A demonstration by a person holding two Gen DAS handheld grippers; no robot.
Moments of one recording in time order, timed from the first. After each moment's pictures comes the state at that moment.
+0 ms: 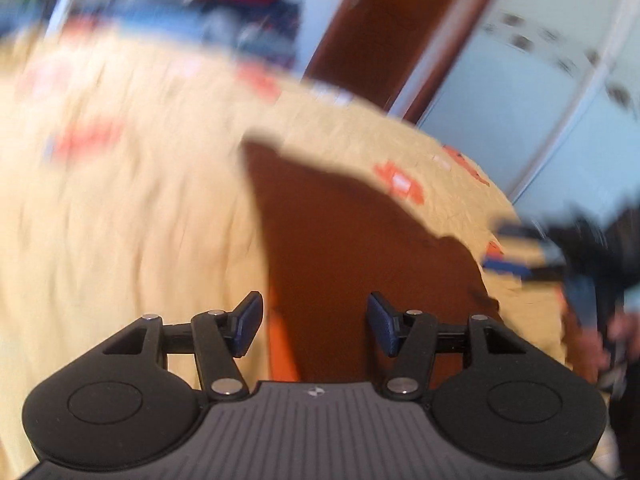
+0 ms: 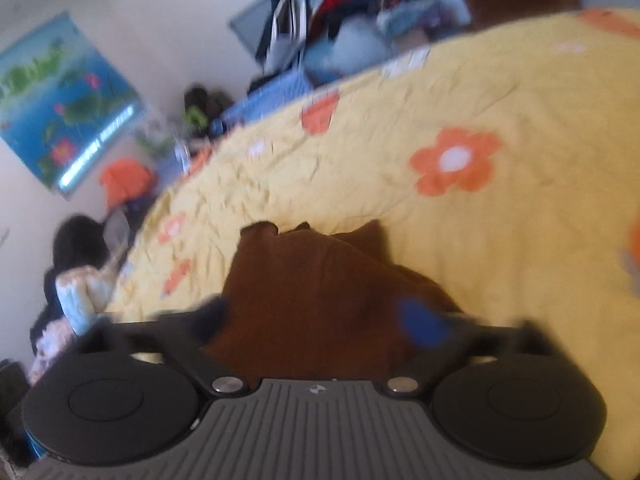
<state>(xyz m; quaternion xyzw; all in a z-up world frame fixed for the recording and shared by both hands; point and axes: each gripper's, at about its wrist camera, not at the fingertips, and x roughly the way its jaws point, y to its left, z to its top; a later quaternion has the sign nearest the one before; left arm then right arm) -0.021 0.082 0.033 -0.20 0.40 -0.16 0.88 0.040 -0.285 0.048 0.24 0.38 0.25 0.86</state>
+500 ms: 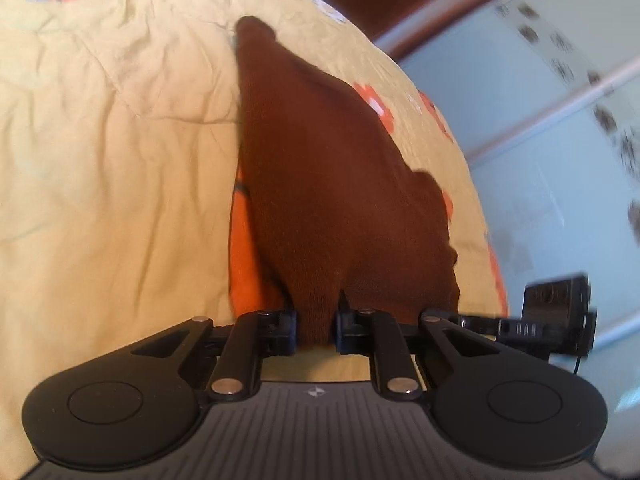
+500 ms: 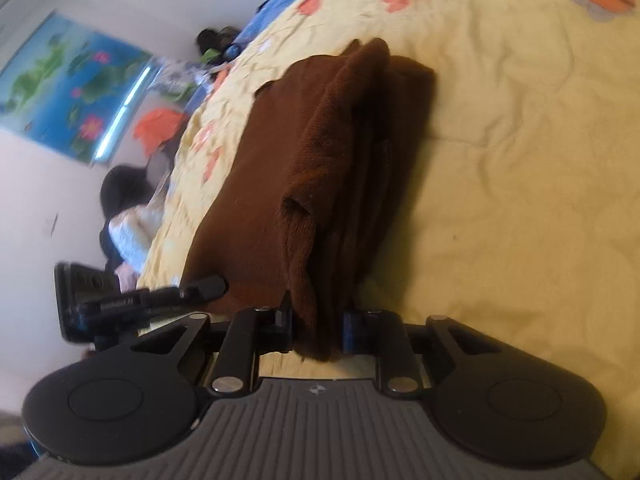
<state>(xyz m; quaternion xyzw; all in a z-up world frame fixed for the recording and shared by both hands) -0.030 0.084 0.009 -0.27 0.48 -0.23 0.80 -0.022 -0.291 -0.011 0.28 0.50 0.31 0.76</state>
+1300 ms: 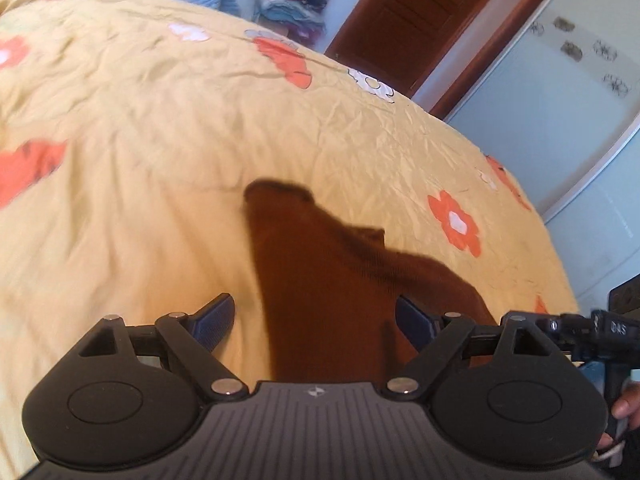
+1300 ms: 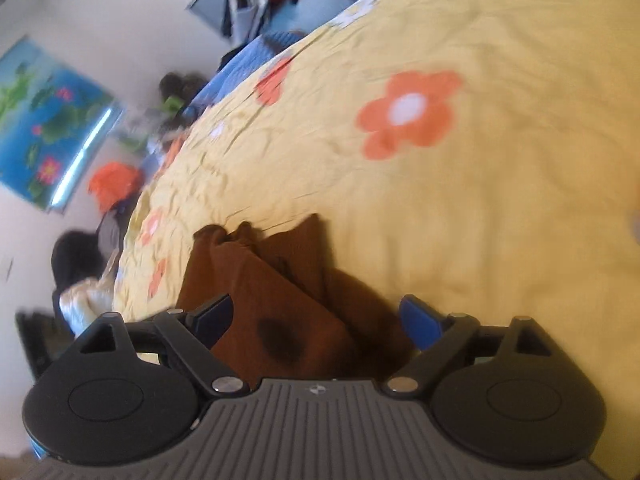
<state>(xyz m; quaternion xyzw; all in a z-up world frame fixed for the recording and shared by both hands) 0.139 0.063 0.012 -0.19 0.42 -0.14 0.88 0.137 -0.268 0.001 0.26 0.46 0.25 0.81</state>
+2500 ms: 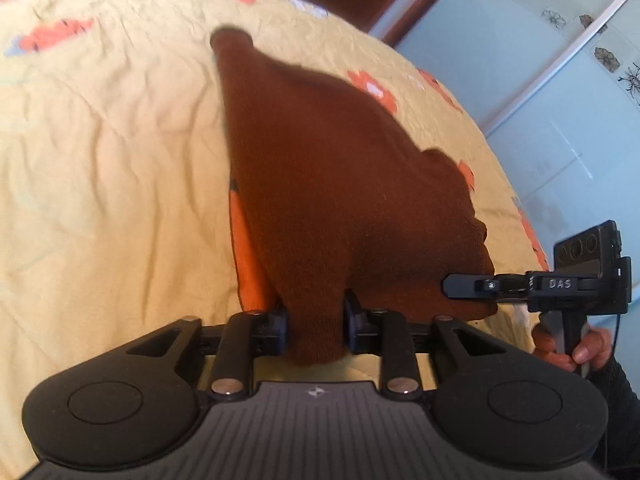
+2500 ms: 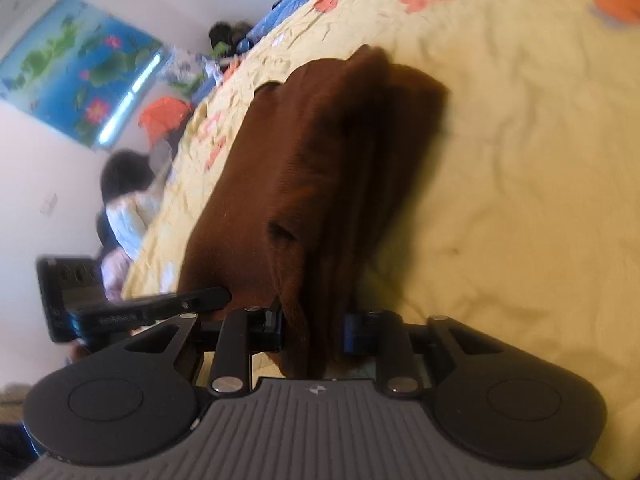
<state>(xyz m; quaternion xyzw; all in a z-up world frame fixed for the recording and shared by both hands) -0.032 0.054 0.019 -0.17 0.46 -0.21 0.84 -0.021 -0.290 -0.016 0.30 0.47 0.31 0.77</state>
